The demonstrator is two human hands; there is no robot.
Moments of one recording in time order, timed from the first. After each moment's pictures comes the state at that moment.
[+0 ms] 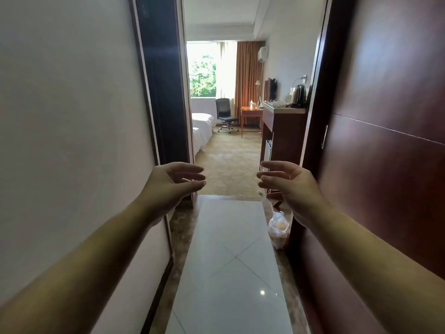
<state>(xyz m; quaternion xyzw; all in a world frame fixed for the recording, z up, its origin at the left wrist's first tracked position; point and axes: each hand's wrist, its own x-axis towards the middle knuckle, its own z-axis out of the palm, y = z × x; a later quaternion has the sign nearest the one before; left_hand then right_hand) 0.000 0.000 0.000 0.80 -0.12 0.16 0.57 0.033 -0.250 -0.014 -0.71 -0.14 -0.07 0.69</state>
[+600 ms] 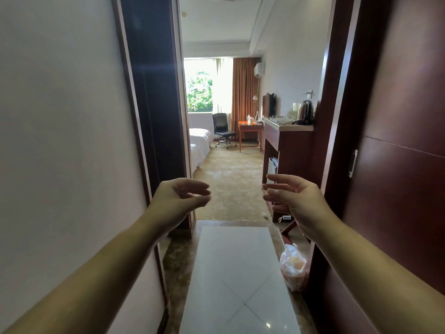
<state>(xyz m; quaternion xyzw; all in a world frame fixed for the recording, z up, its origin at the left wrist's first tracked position) 0.233 0.050 0.016 0.78 -0.13 0.16 0.59 0.254 -0.197 0.005 -0.69 -0.12 -0.10 0.71</state>
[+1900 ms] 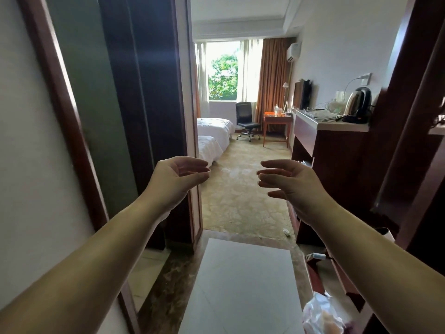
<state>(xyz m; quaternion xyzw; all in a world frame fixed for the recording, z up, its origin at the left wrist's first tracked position) 0.643 0.021 0.012 0.77 -0.07 0.23 0.59 0.691 -0.210 0.003 -0.70 -0.19 -0.04 0.68</state>
